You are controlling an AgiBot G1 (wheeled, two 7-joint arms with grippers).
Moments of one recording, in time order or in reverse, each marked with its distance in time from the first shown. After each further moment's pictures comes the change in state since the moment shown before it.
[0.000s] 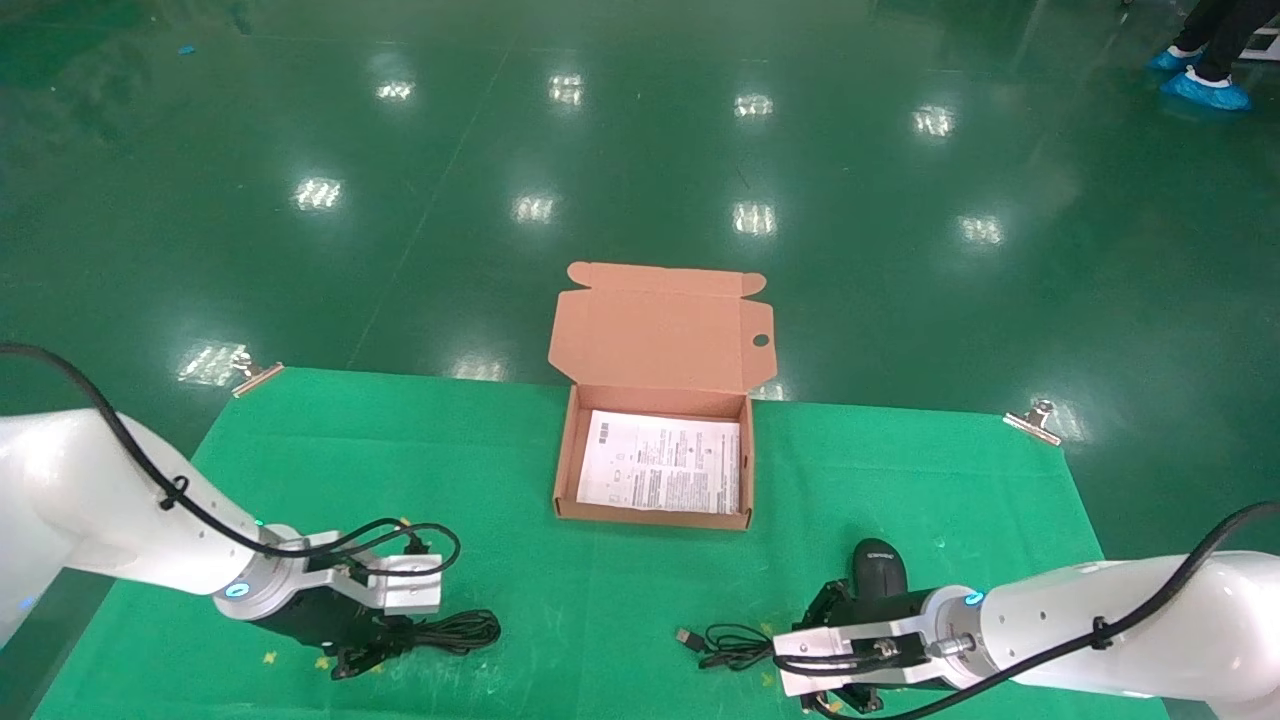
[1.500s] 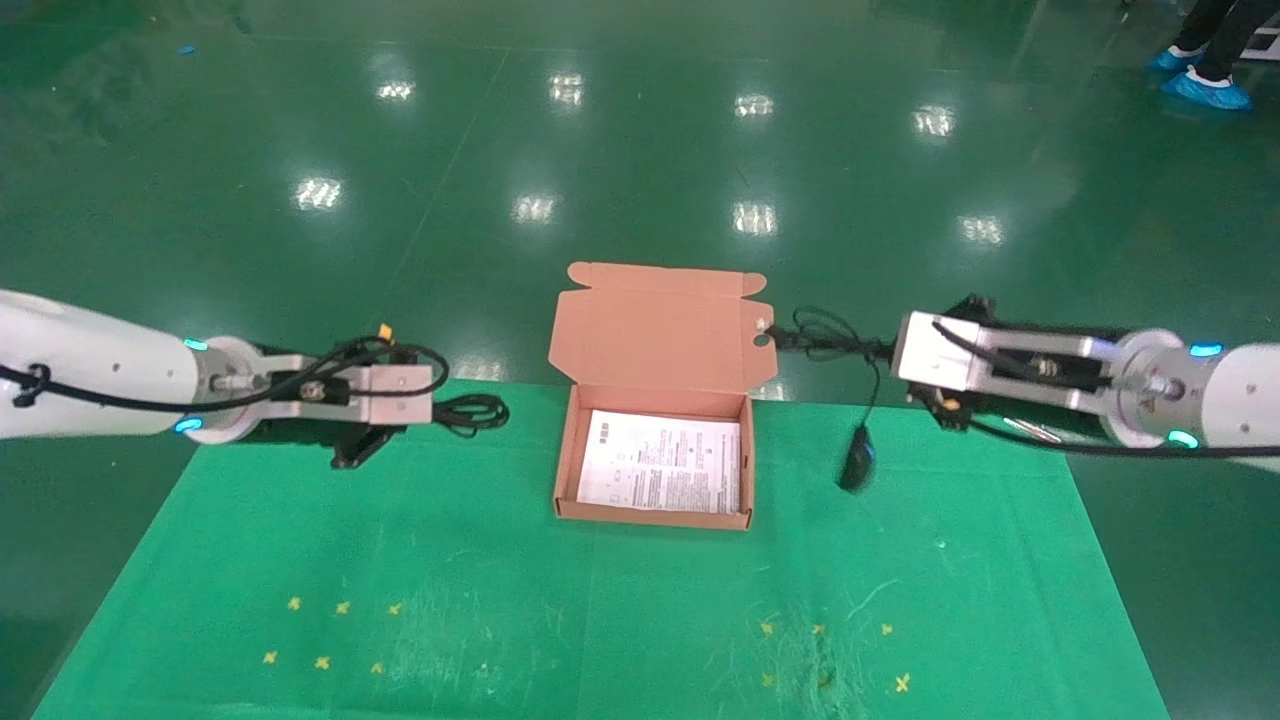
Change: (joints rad) left arm -0.101 -0.156 -0.050 -0.506 0.121 -0.102 -0.160; right arm 0.196 0.165 0.205 0.196 0.052 0.098 0.232
